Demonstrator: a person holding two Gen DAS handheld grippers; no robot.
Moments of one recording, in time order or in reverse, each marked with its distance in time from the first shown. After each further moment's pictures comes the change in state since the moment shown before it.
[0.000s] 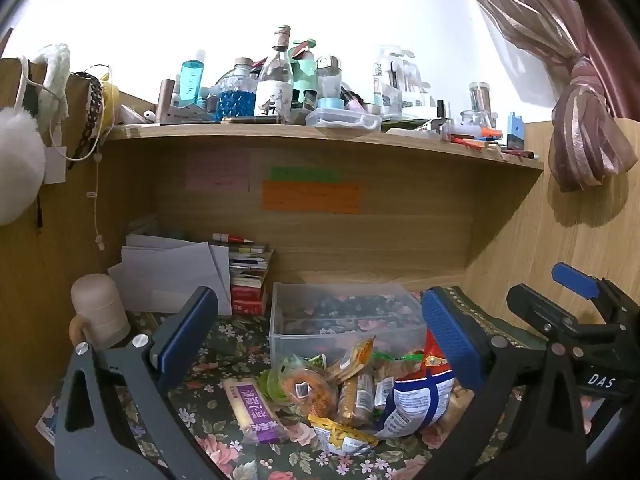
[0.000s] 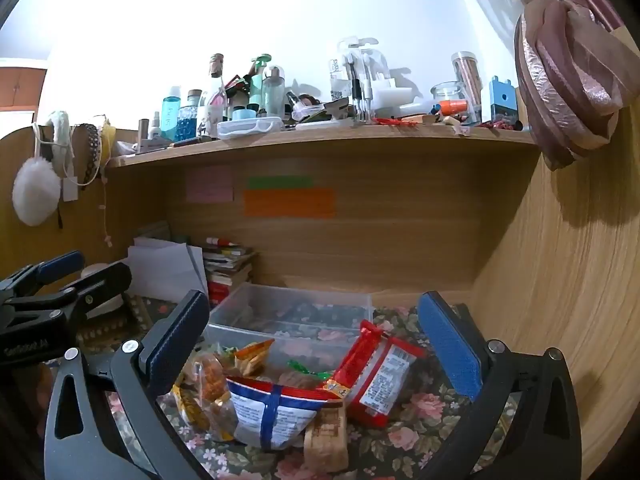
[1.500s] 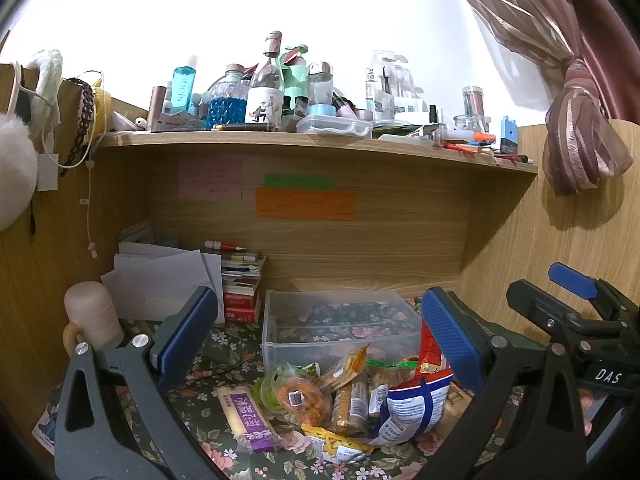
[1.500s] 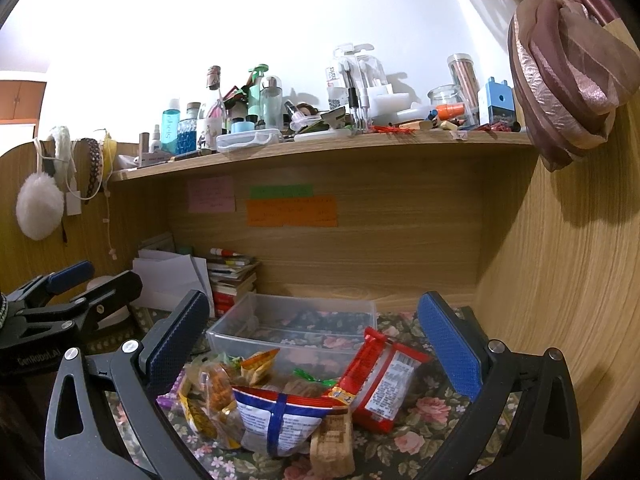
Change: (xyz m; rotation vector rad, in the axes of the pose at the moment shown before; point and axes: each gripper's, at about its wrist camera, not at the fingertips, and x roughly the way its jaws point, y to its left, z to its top) left arm 0.002 -0.006 0.003 0.012 -0.025 -0.019; right arm -0.004 -0.002 0.002 0.031 -0.022 0.015
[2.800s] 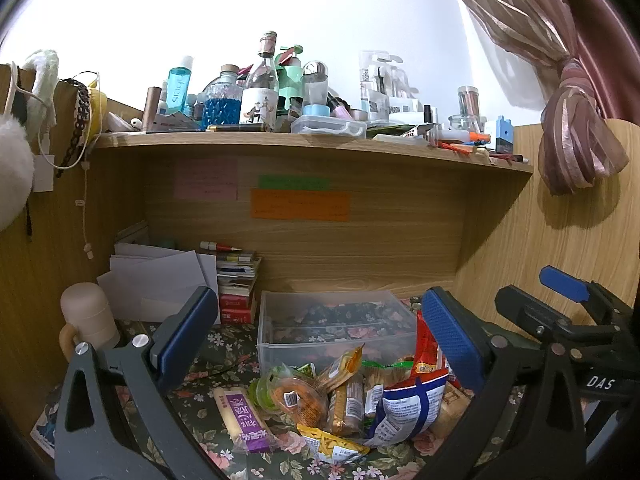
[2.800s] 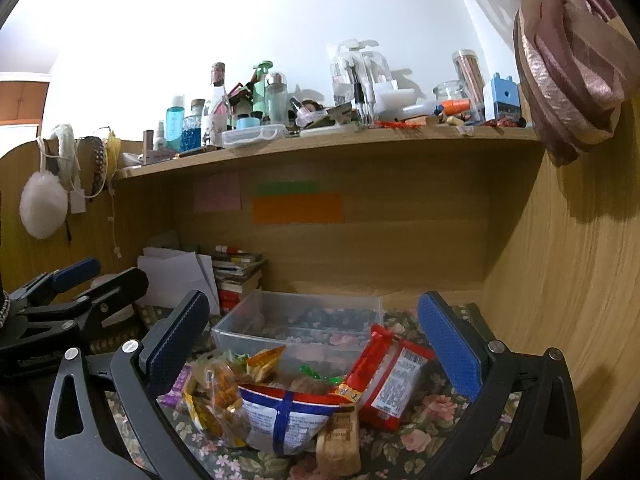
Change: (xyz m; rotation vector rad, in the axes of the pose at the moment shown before) left arm 0.001 -0.004 0.004 0.001 -0.007 -0.008; right arm 0.002 0.005 -0.001 0.007 0.014 0.013
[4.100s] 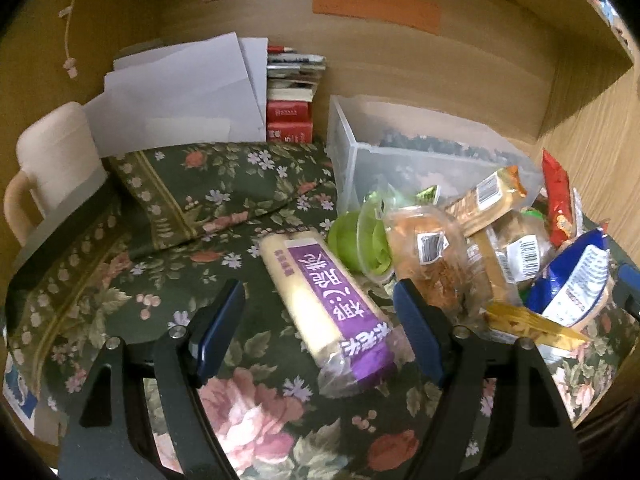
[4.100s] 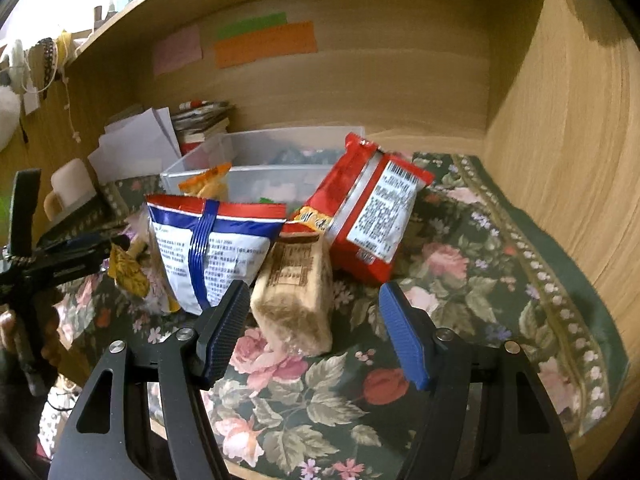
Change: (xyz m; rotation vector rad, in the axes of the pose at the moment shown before) left arm 0.113 0.085 -0.129 -0.055 0.540 0.115; right arm 0.051 -0.037 -0.089 0.060 0.473 -0.004
